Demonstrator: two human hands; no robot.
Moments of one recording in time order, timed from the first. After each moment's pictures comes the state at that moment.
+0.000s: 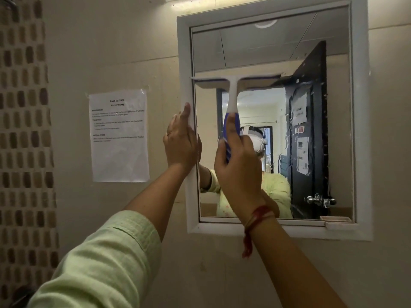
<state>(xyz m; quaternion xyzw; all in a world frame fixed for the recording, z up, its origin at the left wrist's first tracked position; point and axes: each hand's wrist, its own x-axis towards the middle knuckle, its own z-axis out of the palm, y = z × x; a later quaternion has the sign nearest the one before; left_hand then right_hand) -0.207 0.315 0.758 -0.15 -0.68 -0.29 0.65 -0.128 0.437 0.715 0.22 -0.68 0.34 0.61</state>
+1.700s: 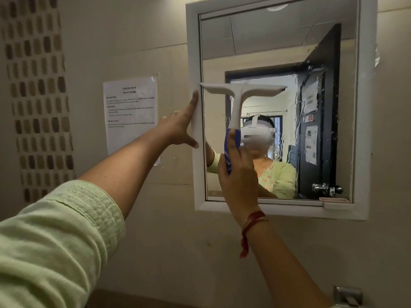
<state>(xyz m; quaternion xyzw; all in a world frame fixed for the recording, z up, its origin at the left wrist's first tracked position) -0.160 0.274 0.789 -0.10 -0.93 -0.06 0.34 -0.137 0.429 0.661 0.22 -0.68 0.36 0.60</state>
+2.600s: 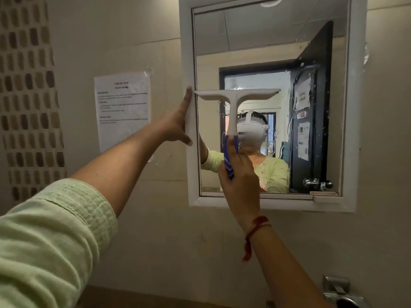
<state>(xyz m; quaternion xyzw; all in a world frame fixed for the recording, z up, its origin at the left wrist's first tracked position) -0.148 0.283 0.785 -0.13 -0.94 -0.12 0.31 -0.137 0.449 0.639 0.26 -0.67 0.36 0.59</state>
